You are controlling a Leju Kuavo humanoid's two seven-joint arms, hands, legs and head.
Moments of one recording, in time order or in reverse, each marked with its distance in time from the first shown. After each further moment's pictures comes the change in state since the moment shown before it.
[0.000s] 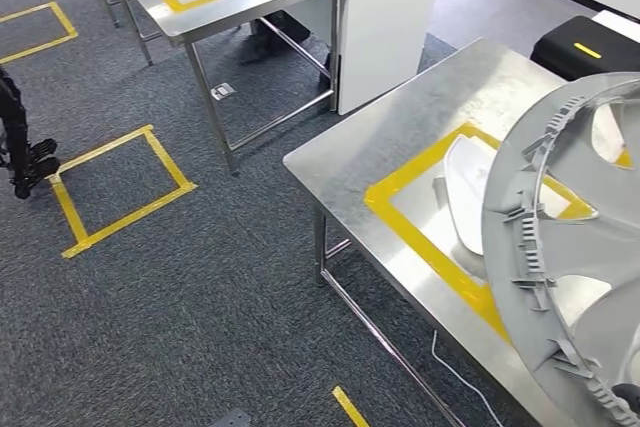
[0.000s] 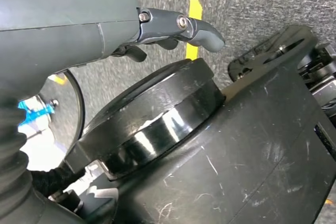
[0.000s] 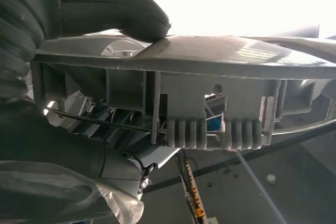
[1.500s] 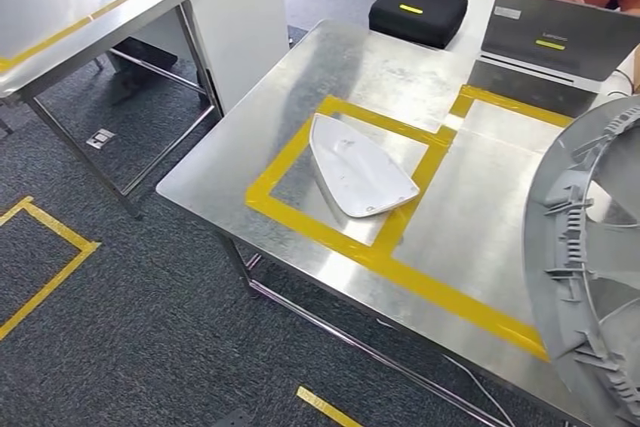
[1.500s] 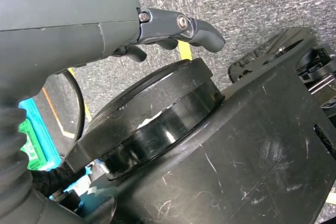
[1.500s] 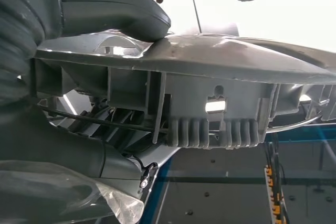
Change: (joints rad) left arm 0.000 -0.002 0.019 0.000 -0.020 0.001 0.000; right arm 0.019 0.024 -0.037 0.008 0.000 0.000 0.017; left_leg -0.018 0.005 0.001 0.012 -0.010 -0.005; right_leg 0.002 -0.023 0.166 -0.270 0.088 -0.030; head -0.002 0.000
